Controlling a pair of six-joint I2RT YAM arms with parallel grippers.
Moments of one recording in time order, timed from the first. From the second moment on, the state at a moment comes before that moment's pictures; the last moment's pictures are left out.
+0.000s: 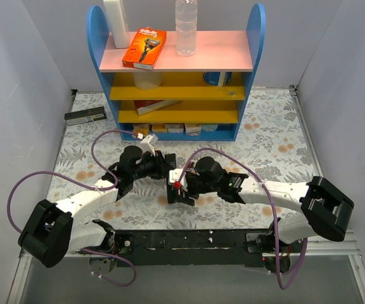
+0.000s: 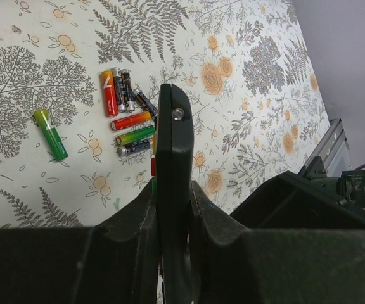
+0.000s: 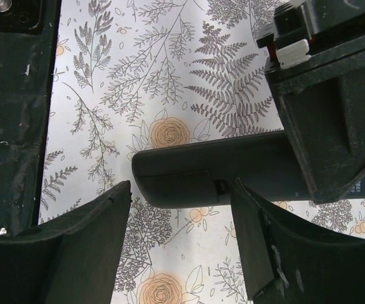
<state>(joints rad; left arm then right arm) -0.55 1.17 0.50 0.26 0.37 -0.61 1.06 1.38 0.71 0.14 -0.41 -0.43</state>
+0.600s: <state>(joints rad) -0.55 1.17 0.51 0.22 0.37 -0.63 1.05 1.42 0.72 0.14 -0.45 -0.46</state>
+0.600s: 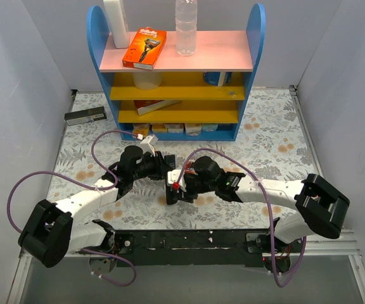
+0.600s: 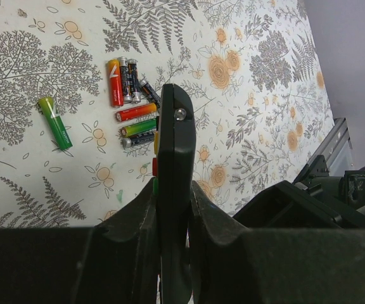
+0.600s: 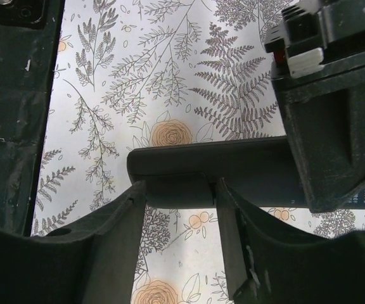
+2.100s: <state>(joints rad) -0.54 1.20 0.50 0.39 0.25 -0.59 1.06 1.45 0.73 0.03 -0.52 -0.41</state>
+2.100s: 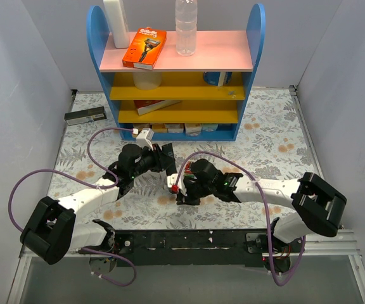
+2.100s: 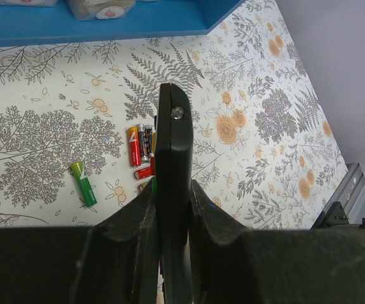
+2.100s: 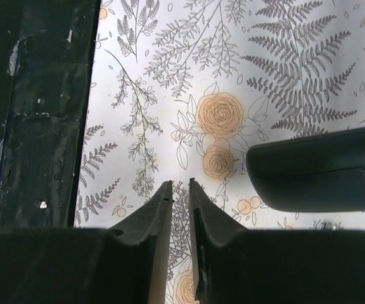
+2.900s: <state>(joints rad) -0.54 1.17 0.50 0.36 0.36 -0.59 1.06 1.34 0.70 0.09 -0.35 -0.47</state>
